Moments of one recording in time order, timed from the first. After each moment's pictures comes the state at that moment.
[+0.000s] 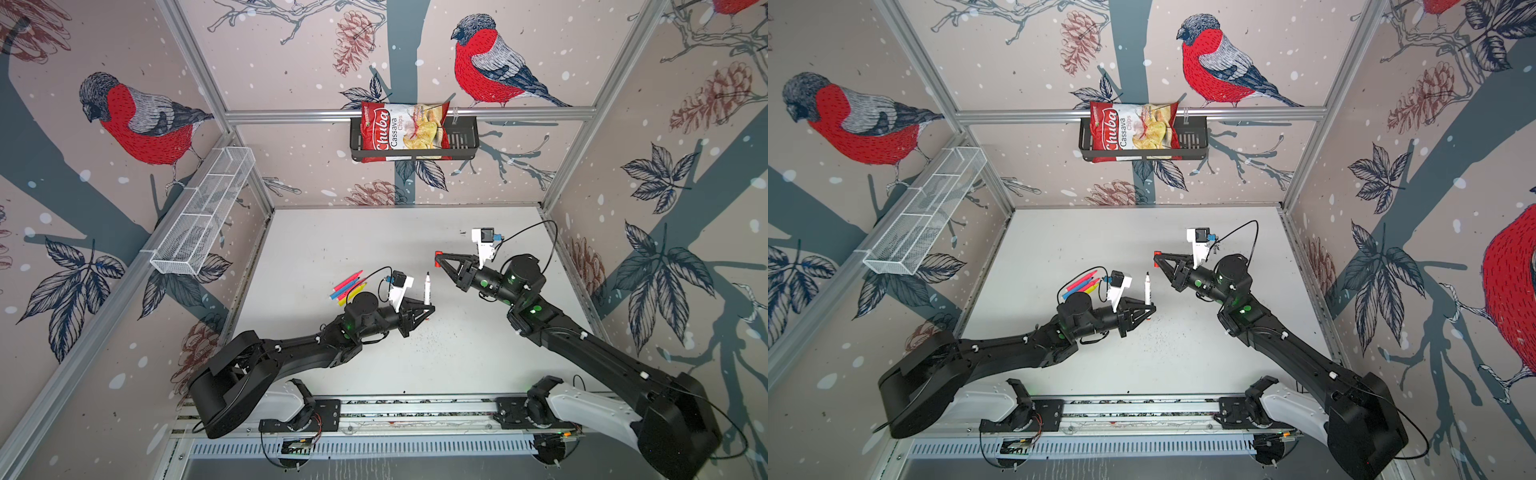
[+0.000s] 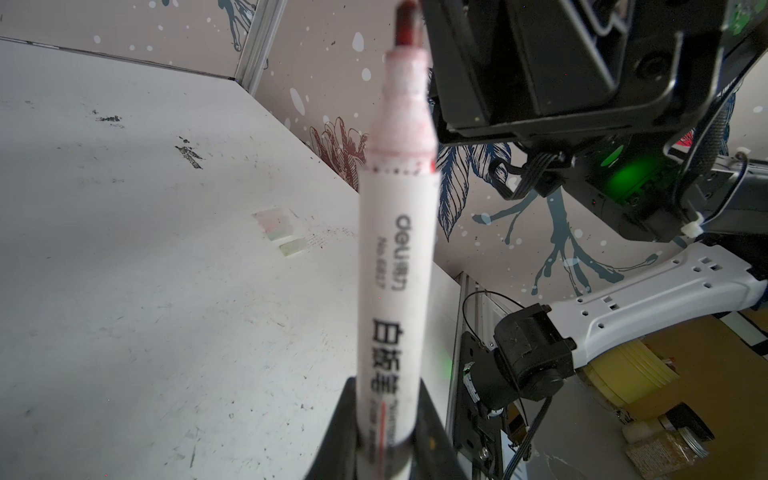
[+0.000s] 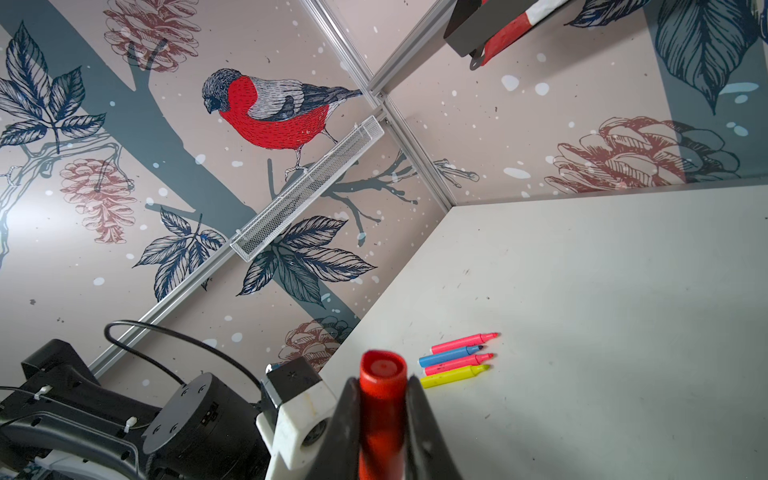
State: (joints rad) left arm -0.85 1.33 0.45 0.79 0.44 -0.54; right arm 0.60 1.08 0.65 0.47 -0.48 0.63
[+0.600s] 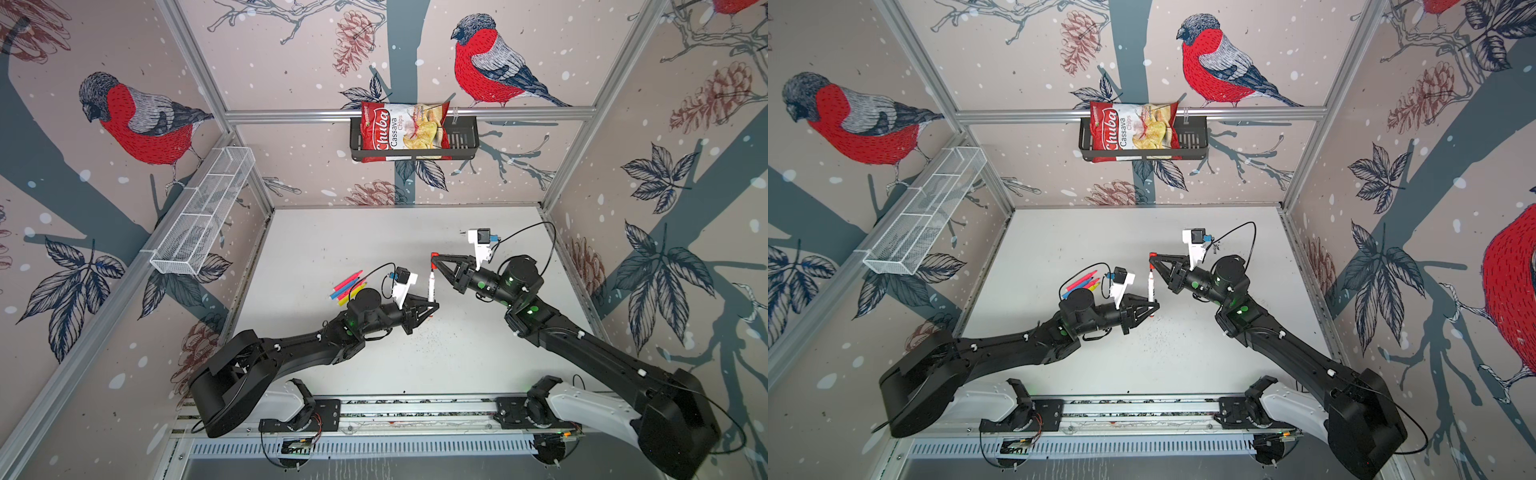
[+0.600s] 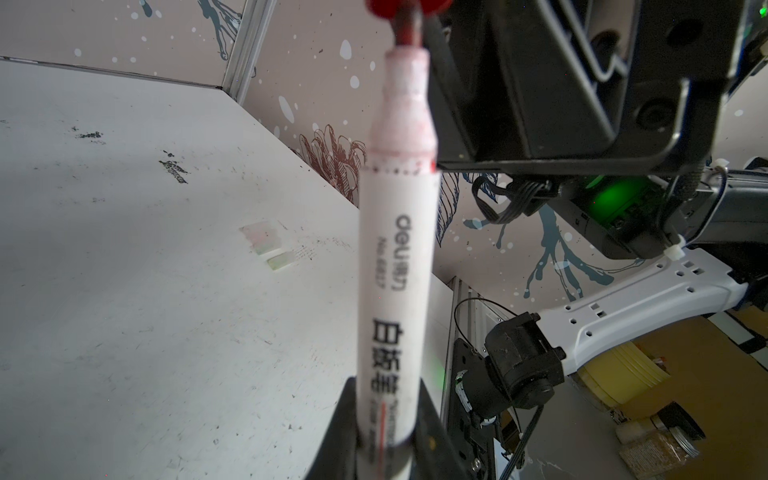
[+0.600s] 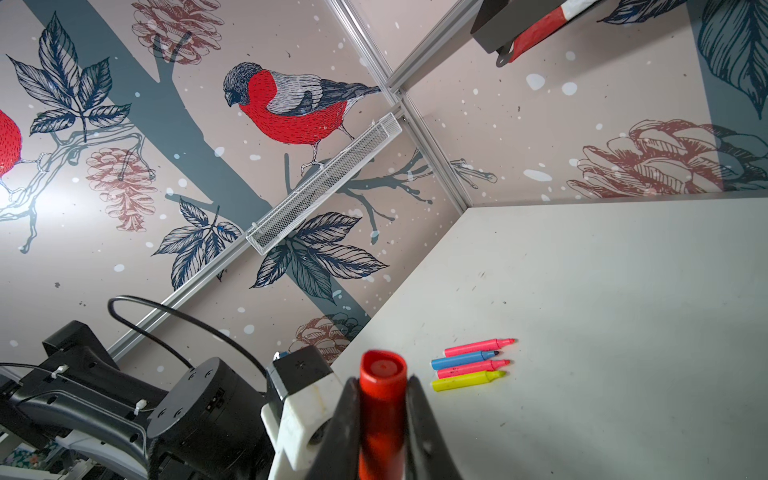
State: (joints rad) left arm -0.86 1.34 0.50 0.76 0.45 -0.54; right arm 0.63 1.09 0.65 0.50 -0.49 0.62
